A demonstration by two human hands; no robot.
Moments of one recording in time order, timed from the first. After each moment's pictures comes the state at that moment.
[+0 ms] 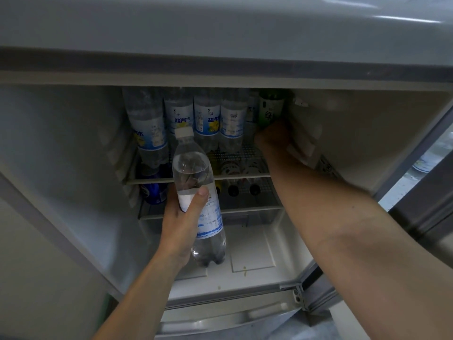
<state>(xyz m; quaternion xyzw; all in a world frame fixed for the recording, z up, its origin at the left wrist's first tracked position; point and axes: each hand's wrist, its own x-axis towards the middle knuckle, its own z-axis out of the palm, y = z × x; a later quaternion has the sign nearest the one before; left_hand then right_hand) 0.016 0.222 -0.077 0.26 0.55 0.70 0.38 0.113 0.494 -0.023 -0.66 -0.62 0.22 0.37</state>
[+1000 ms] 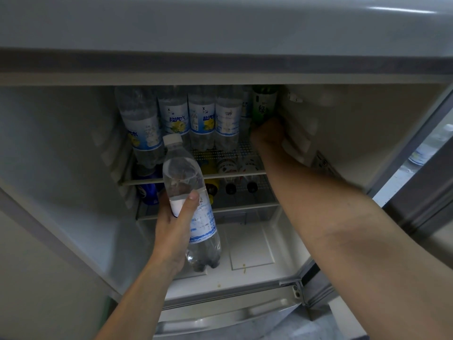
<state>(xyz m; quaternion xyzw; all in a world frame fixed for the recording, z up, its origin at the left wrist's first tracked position) 0.011 0.218 -0.092 0.24 0.55 0.70 0.39 0.110 0.496 -0.026 -0.64 -0.63 0.22 0.38</state>
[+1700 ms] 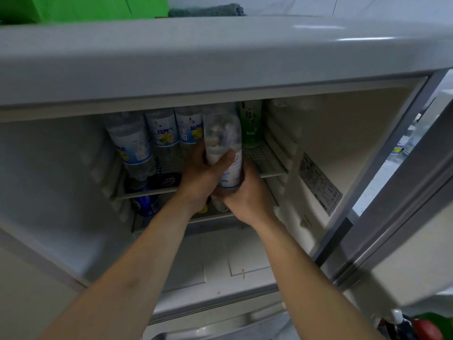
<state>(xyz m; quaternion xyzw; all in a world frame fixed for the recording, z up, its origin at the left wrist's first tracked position) 0.033 0.310 -0.011 0.44 0.51 0.63 0.39 0.145 0.338 -0.060 -0.38 -0.71 0.38 0.45</state>
